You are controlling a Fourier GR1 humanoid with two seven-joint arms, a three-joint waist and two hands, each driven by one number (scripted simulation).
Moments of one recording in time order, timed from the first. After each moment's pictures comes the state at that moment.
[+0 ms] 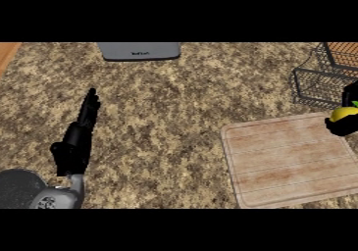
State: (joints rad) left arm -0.10 0.16 -0.15 -1.56 -0.05 0.28 0.04; right arm -0.42 -0.64 0.00 -1.20 0.99 0.27 0.27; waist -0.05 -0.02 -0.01
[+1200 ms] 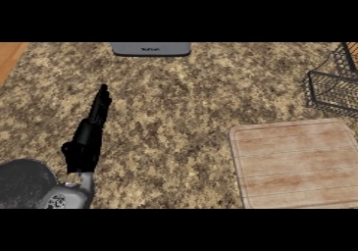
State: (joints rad) left arm -0.13 0.11 -0.18 -1.58 -0.09 0.26 0.06; right arm -0.83 -0.69 -0.37 -1.54 0.75 0.74 0.78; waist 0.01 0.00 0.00
